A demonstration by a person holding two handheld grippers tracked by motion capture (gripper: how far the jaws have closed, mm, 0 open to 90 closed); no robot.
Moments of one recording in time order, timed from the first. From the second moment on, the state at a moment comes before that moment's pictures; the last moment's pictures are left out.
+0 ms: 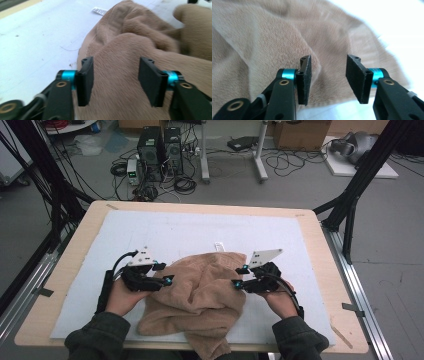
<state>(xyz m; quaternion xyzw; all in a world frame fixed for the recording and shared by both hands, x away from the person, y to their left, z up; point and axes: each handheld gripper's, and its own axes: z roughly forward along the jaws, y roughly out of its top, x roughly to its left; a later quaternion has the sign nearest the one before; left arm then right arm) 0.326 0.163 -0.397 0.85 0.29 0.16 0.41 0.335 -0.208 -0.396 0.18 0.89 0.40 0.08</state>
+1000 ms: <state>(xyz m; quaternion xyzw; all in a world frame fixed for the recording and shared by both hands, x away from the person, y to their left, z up) 0.236 0.231 -0.395 0.85 0.30 0.13 0.42 0.292 -0.210 -0.386 0.16 0.89 0.43 0.05</state>
